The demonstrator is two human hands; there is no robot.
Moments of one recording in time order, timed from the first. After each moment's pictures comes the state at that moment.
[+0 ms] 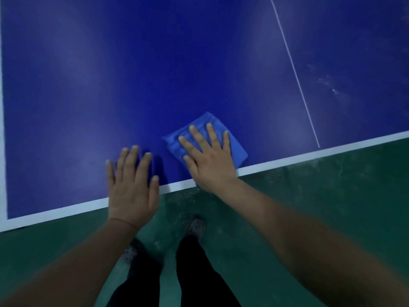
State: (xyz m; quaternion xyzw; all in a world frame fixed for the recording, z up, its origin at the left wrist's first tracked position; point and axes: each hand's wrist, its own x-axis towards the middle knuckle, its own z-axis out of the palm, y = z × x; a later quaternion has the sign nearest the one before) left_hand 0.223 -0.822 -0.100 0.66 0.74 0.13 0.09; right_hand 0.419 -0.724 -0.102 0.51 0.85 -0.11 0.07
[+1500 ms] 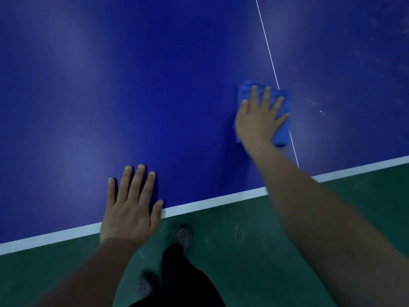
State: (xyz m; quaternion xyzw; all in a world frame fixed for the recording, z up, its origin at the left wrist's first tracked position) left_hand 0.292 -0.785 -0.115 0.70 0.71 -0.02 0.08; right_hand 0.539 -0.531 -0.101 0.80 0.60 -0.10 0.01
